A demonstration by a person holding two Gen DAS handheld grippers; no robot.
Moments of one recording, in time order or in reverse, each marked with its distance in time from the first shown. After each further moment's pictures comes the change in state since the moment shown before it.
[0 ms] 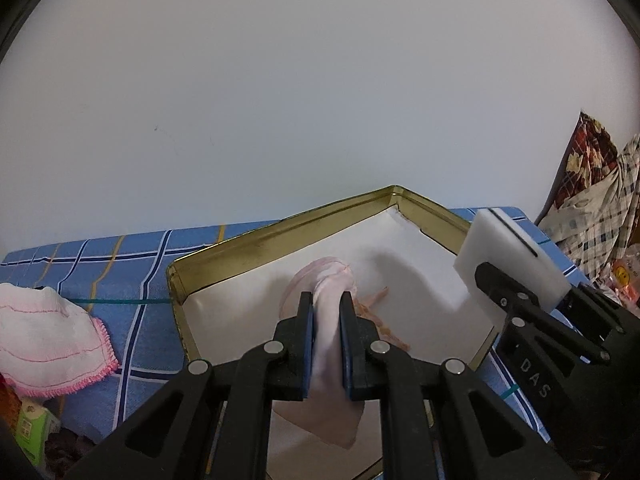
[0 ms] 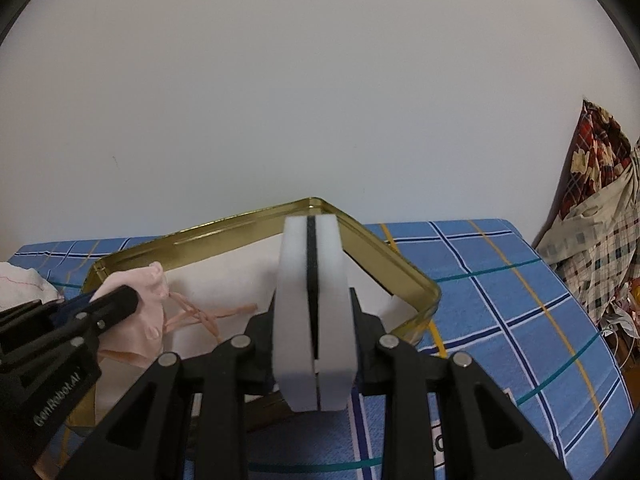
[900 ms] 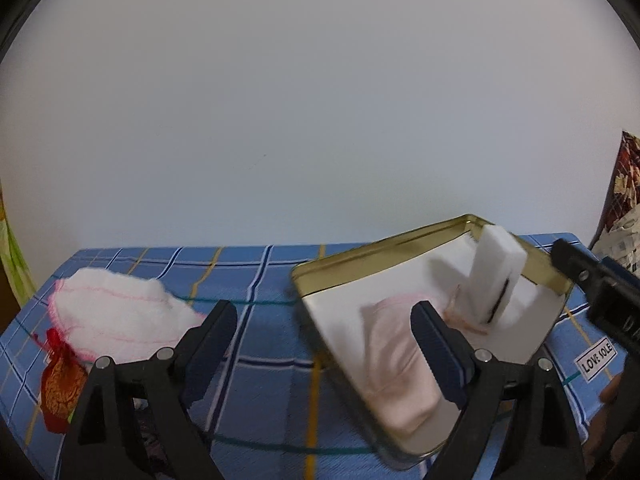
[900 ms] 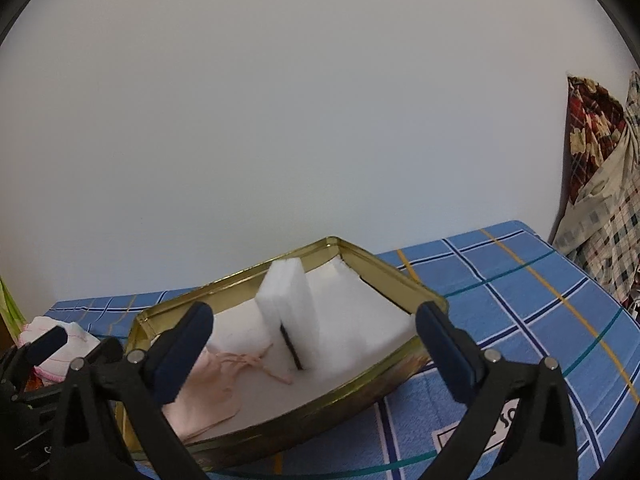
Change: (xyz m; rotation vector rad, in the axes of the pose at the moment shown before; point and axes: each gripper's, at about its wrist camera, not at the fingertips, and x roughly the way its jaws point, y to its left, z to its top) left arm -0.055 0.047 -0.024 -0.051 -0.132 0.255; right arm -0.029 -0.017 0.004 0.149 -0.158 0.106
